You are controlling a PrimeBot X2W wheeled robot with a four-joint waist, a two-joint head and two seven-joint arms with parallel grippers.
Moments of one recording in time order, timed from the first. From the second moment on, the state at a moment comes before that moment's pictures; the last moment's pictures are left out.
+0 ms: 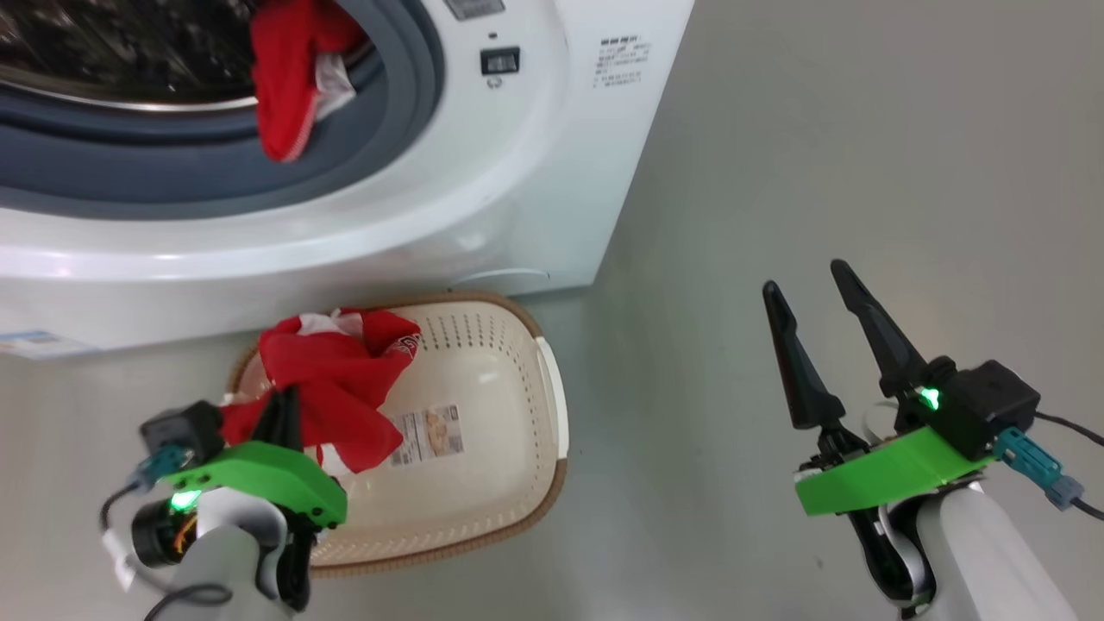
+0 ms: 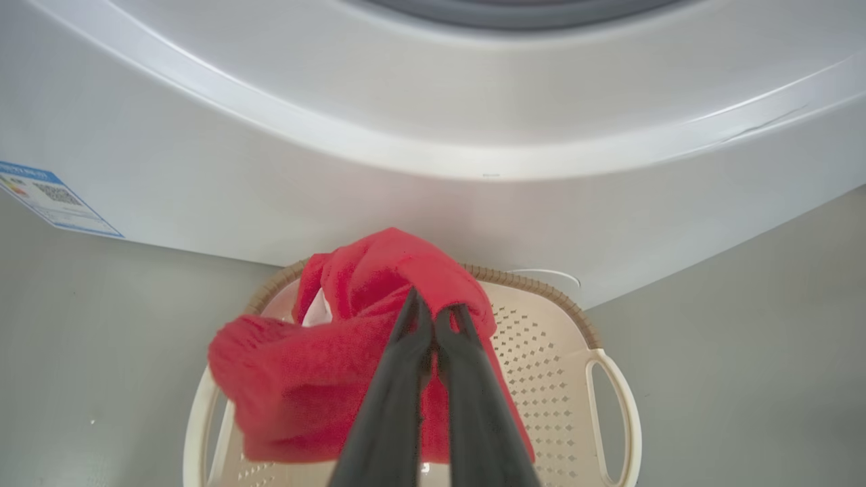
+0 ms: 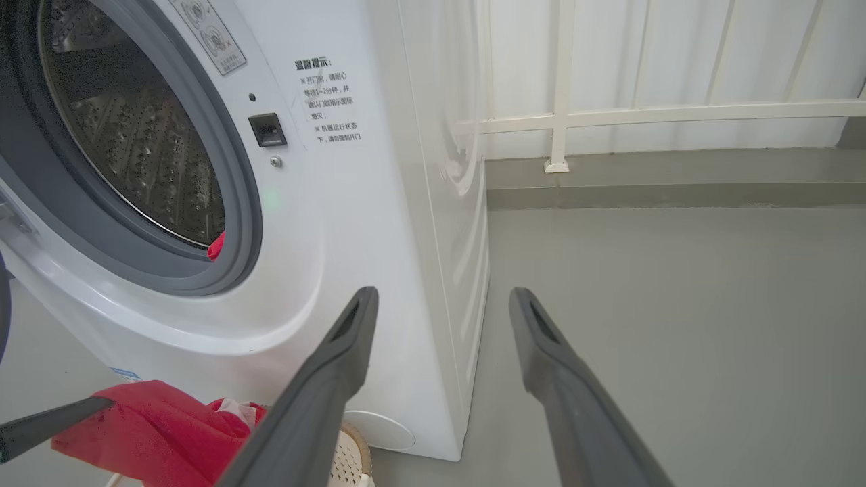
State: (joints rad) left arm -0.54 0.03 -0.02 0.89 -0.43 -0.08 -0.26; right arm -0.24 -0.07 0.13 0.15 0.31 0.12 -0.26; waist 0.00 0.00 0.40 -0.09
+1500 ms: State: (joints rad) left arm -0.60 0.05 -0.16 1.19 -0.41 -0.11 -0.25; right arm -0.27 -0.07 0.15 0.19 0.32 0.12 -0.26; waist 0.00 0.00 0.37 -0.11
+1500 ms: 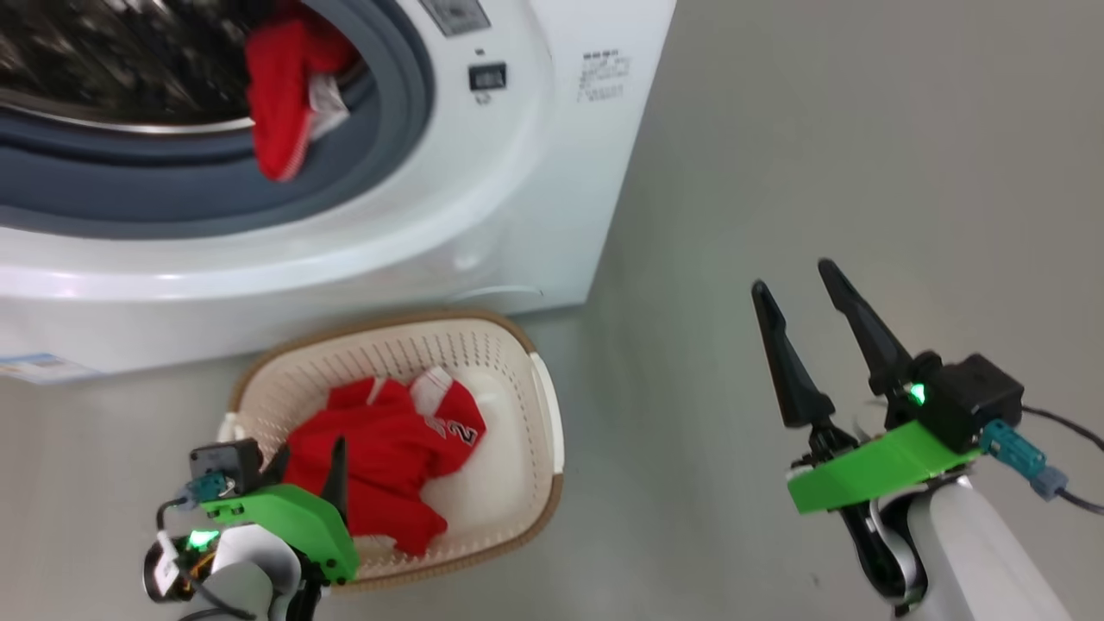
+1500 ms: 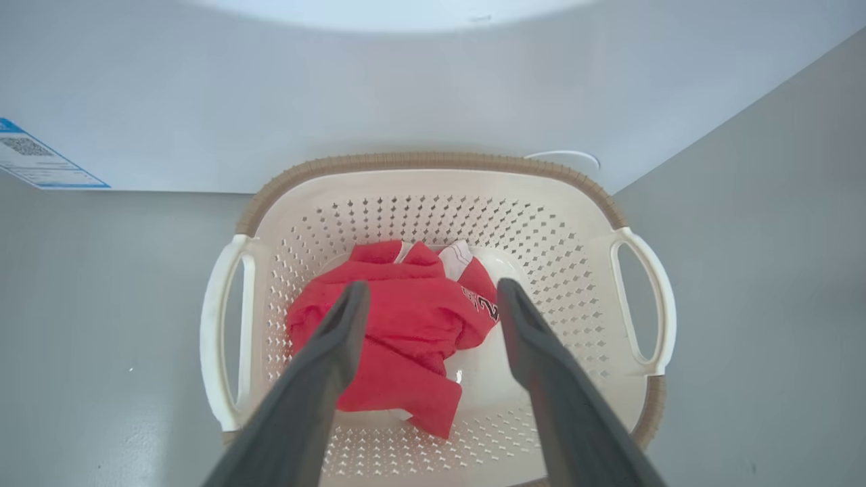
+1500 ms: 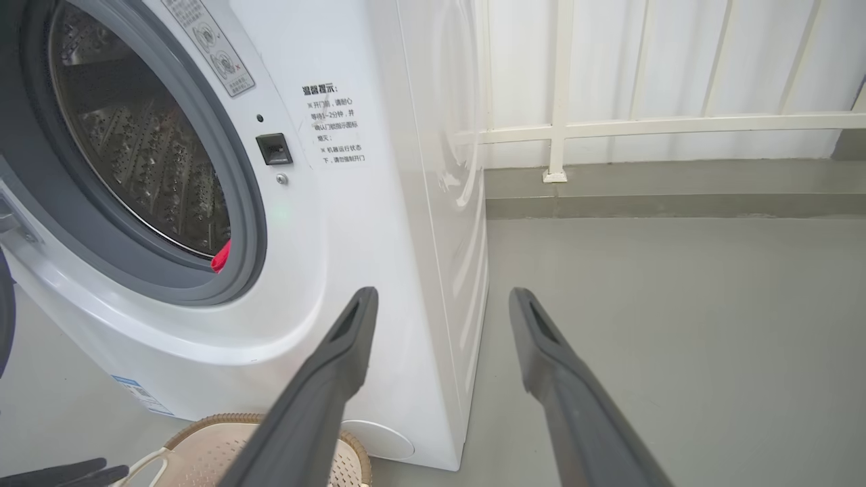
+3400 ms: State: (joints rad) left arm 0.00 0.05 0.09 0.22 -0.21 -0.13 -0.25; right arm -0.02 -0.06 -0.01 0.21 0.28 0.12 -0.26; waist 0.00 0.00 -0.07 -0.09
